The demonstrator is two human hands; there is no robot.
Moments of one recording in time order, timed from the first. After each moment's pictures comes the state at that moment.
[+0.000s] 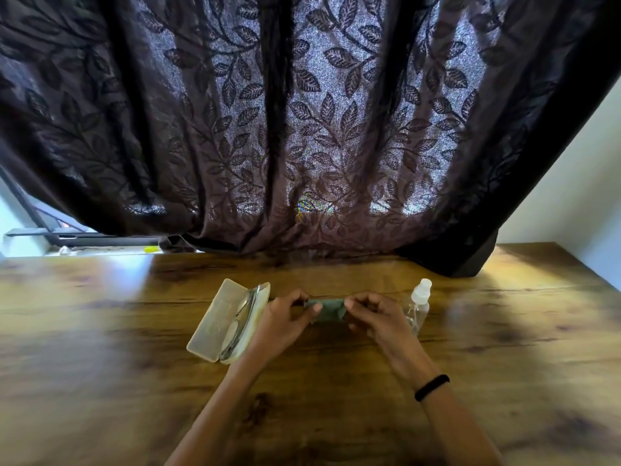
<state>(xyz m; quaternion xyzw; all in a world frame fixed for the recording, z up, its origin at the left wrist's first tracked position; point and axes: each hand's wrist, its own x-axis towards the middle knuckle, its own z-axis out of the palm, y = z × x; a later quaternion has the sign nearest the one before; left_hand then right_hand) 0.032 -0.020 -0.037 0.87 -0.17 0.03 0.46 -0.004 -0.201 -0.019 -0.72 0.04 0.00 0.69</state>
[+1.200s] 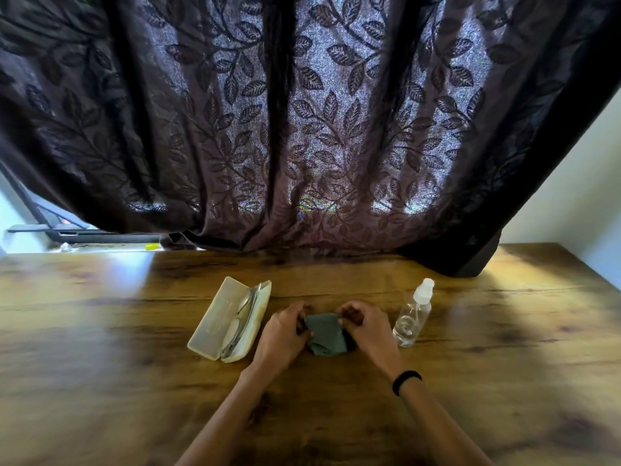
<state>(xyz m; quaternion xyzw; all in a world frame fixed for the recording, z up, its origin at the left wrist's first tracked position) 0.032 -0.025 -0.071 0.91 -0.11 0.01 0.40 0.016 -0.193 -0.058 -0.90 0.02 -0.04 0.44</state>
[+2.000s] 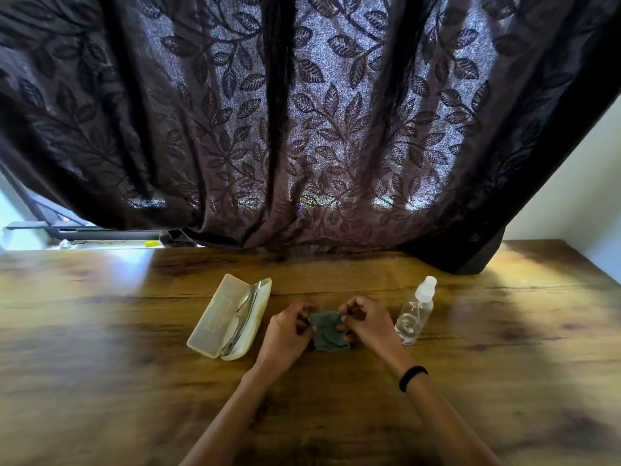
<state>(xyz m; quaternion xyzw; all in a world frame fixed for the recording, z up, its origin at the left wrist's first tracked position) 0.030 -0.027 -0.078 0.88 -0.12 0.01 0.45 0.015 -0.196 -0.049 -0.83 0.04 0.03 0.55</state>
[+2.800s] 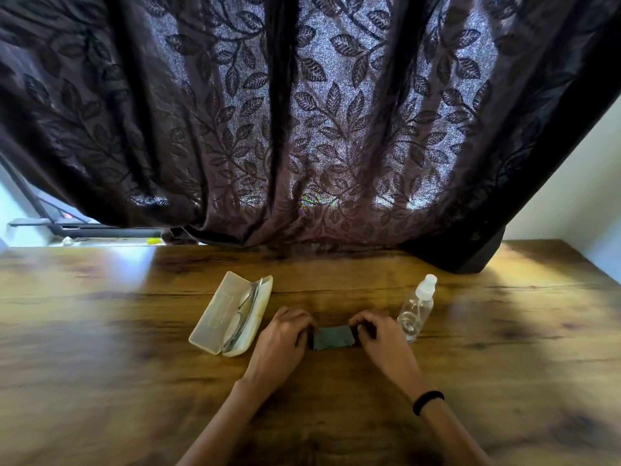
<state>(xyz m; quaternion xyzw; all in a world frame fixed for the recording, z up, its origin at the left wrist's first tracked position) 0.007 -0.012 -0.071 0.91 -0.25 0.12 0.30 -0.010 -0.209 -0.060 -0.94 -0.03 -0.07 0.33</state>
